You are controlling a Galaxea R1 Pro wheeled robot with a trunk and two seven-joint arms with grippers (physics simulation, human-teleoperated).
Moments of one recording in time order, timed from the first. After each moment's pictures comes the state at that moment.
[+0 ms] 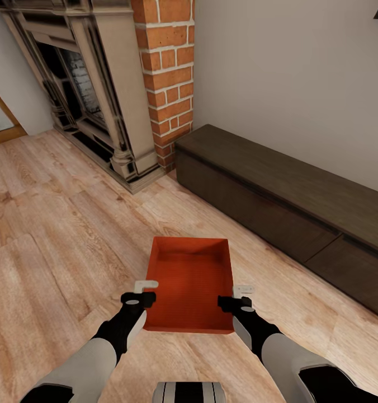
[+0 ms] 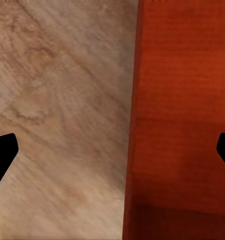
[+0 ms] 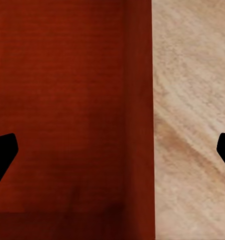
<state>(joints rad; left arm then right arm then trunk) -0.73 -0.13 -0.06 -0.44 -0.01 0.18 0.29 -0.80 0.12 0.07 -0.20 -0.07 -0.01 -0.16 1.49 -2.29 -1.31</state>
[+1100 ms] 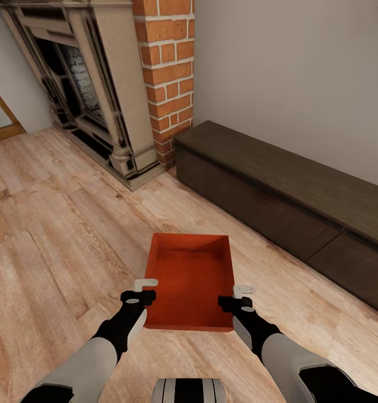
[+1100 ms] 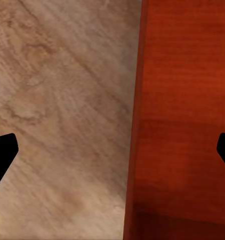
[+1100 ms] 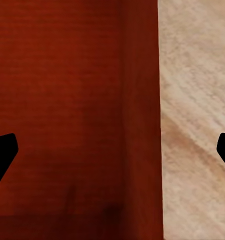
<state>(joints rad) -0.73 -0.14 -0.05 -0.45 -0.01 0.18 0.30 -0.80 0.12 0.07 -0.20 -0.07 -0.01 -0.17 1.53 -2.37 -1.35</state>
